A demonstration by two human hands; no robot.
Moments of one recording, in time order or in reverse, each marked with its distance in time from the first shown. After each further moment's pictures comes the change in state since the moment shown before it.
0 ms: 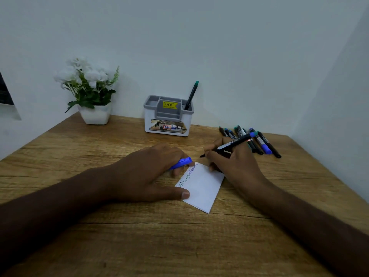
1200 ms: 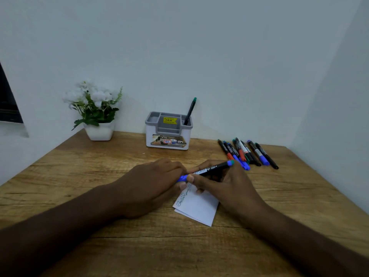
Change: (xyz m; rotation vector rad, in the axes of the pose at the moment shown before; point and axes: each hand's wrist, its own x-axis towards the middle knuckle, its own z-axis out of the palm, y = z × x) left_hand 0.002 0.008 -0.002 0.170 0.011 -0.071; right_hand -0.027 -0.015 0.003 0.090 -0.191 -0.111
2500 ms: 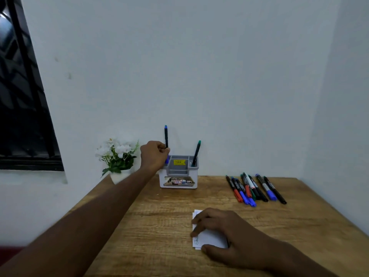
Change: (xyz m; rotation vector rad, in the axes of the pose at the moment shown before) left_hand 0.121 -0.110 -0.058 -0.316 0.830 -0.697; right_hand 0.003 0.010 -0.031 -0.536 -0.489 -0.427
